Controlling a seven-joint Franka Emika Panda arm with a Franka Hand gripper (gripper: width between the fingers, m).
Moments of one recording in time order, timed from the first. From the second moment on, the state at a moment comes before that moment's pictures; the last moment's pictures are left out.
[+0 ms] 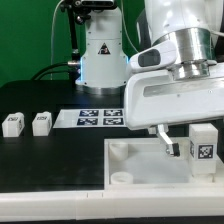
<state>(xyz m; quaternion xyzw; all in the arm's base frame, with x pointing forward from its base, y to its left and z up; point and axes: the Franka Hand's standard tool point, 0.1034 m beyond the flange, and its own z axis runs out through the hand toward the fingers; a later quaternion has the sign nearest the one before) 0.608 0.117 0.062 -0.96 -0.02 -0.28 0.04</state>
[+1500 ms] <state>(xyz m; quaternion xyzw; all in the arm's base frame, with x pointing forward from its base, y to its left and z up) 0.621 0.116 0.074 -1.00 -0.02 0.01 0.08</state>
